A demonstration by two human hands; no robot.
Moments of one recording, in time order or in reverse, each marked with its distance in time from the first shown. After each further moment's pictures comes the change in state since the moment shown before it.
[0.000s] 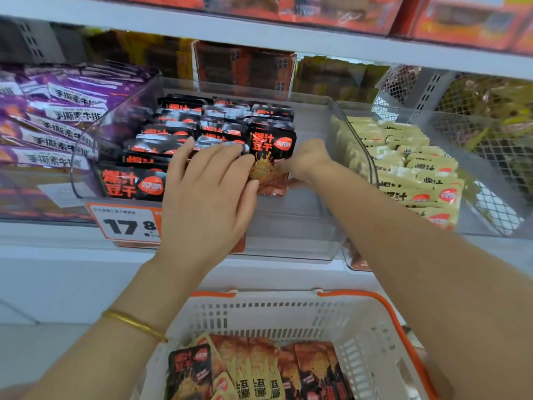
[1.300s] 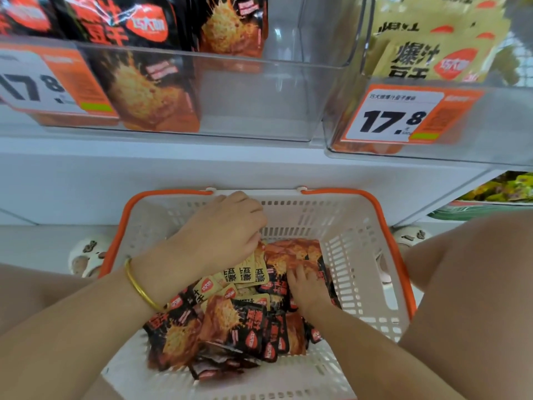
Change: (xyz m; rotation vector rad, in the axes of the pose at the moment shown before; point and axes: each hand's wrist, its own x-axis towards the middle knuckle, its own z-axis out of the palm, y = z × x) left_hand -0.127 0.074 0.053 -0.274 -0.955 0.213; right_hand -0.188 0.387 0.126 -1.174 -0.640 -0.051
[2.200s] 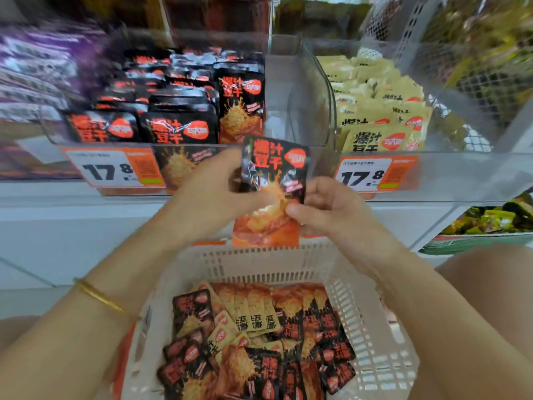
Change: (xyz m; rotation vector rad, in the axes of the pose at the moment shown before) left_hand -0.011 -0.001 -0.126 -0.847 0.434 -0.140; right_hand -0.160 0.018 -0.278 1.575 0.527 -0.417
